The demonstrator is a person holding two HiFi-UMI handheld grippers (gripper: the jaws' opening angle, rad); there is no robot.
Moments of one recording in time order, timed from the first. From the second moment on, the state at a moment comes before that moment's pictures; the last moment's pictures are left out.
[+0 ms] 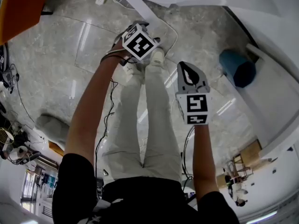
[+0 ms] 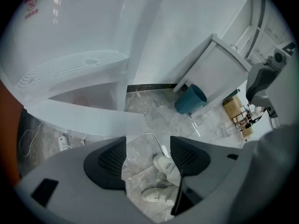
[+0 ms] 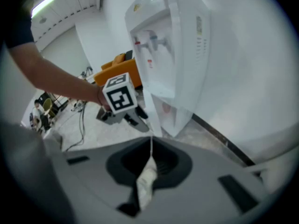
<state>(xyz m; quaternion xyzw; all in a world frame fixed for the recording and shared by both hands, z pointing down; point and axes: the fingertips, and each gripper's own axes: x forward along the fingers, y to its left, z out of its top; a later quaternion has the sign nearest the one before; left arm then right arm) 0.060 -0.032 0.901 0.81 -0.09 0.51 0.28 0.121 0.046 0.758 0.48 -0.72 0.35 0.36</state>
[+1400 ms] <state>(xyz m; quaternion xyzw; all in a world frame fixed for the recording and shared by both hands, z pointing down) 0.159 -0.096 0.911 0.85 -0.16 0.45 0.24 0.192 0.066 0.773 0.51 -0.69 0.37 0.37</state>
